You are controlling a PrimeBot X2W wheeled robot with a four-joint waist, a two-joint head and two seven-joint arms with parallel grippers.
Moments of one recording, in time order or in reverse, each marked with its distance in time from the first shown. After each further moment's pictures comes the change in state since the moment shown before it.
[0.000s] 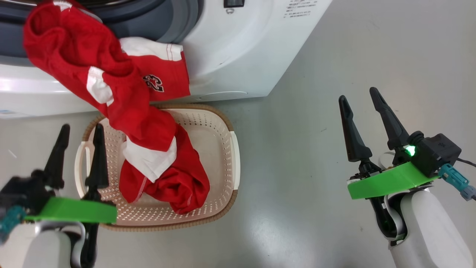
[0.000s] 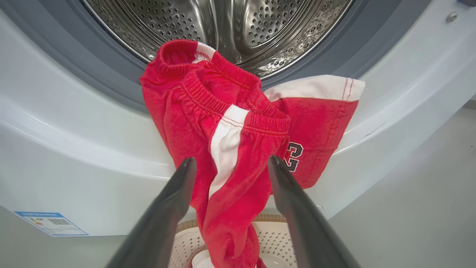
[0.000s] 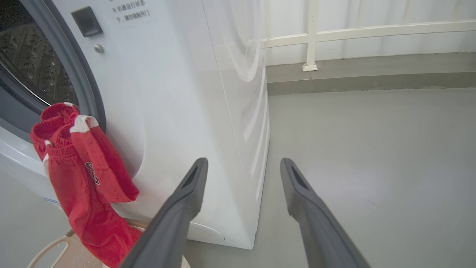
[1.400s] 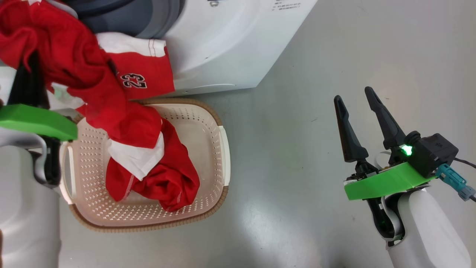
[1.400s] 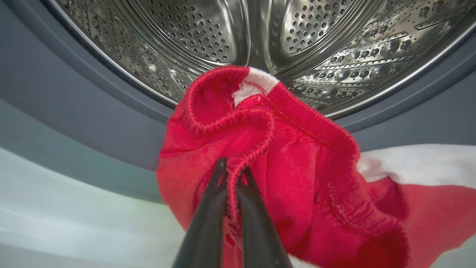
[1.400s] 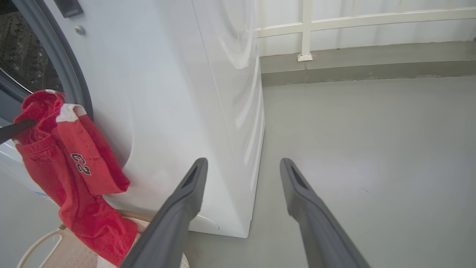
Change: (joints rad) left arm -0.490 0.061 0.051 0.488 0.048 0.000 0.000; right arm -0.002 0.000 0.020 -0.010 0.010 0.000 0.000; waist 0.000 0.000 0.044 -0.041
